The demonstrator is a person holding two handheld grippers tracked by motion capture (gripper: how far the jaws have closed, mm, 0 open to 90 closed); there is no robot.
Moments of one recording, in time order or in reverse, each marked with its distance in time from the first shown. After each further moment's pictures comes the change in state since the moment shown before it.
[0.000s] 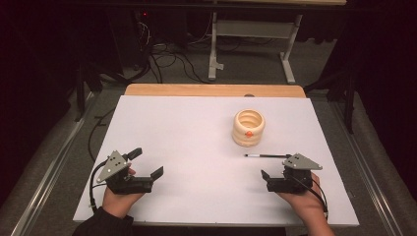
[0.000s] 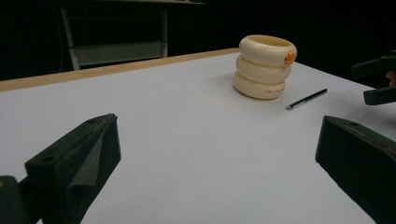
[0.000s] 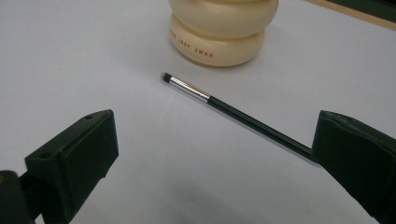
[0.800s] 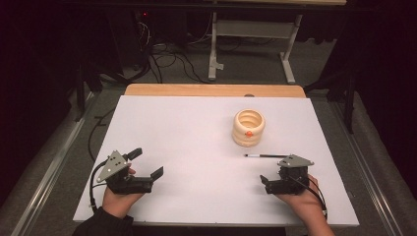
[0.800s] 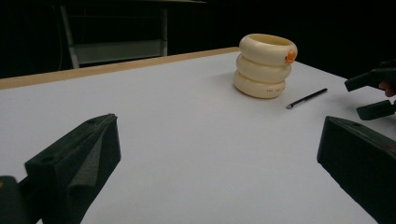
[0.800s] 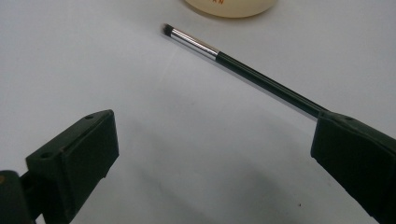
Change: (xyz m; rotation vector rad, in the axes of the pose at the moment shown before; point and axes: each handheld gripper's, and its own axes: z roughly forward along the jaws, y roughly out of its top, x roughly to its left) left arm 0.000 0.000 0.000 0.006 -0.004 0.000; right arm -0.001 -0.006 0.014 0.151 0.025 -0.014
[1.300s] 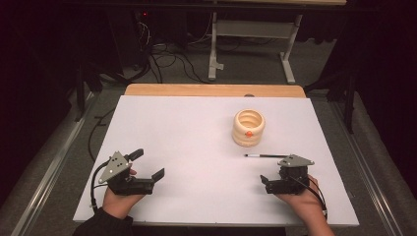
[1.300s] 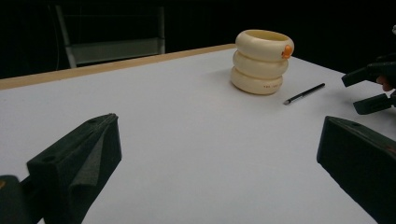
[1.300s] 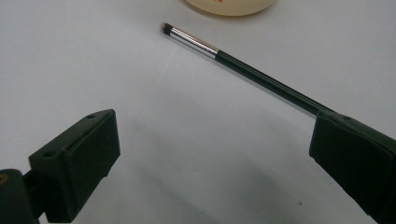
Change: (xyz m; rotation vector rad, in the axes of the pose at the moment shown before) left arm -0.003 -0.001 0.001 0.010 -0.008 0.016; right arm 0.000 0.000 0.000 0.006 0.005 0.020
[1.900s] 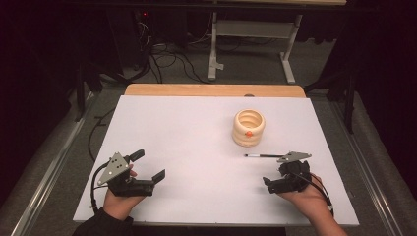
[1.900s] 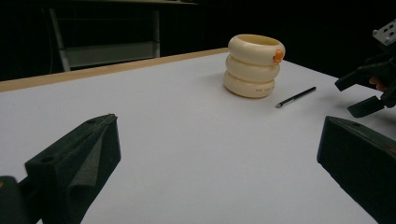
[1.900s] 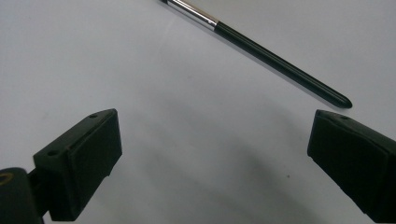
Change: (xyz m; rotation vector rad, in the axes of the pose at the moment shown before) left arm -0.004 0.000 -0.002 -0.016 -0.028 0.001; right arm -0.005 0.013 -0.006 0.161 0.007 -0.018
